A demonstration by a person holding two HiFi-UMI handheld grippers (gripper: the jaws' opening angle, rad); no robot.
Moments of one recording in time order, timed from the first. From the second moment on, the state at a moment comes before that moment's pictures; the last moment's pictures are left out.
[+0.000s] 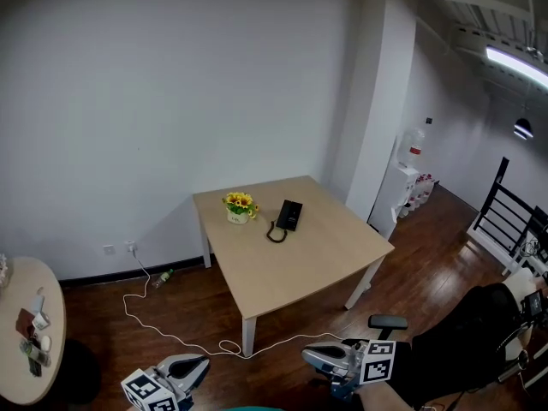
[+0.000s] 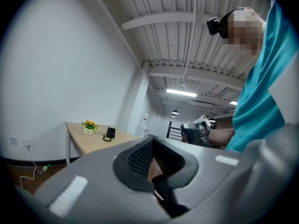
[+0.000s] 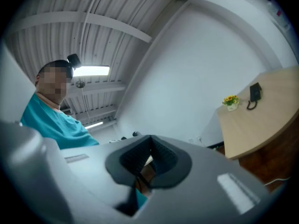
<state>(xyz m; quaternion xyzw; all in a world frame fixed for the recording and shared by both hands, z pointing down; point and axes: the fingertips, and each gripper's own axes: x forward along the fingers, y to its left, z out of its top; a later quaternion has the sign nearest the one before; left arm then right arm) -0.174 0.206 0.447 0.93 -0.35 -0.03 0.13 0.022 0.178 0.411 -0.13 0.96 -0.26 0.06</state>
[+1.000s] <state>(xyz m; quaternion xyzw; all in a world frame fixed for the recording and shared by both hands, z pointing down) -0.126 0.263 0.451 0.91 -0.39 -0.04 0.15 0.078 0.247 0.452 -0.20 0.95 -0.22 0.03</state>
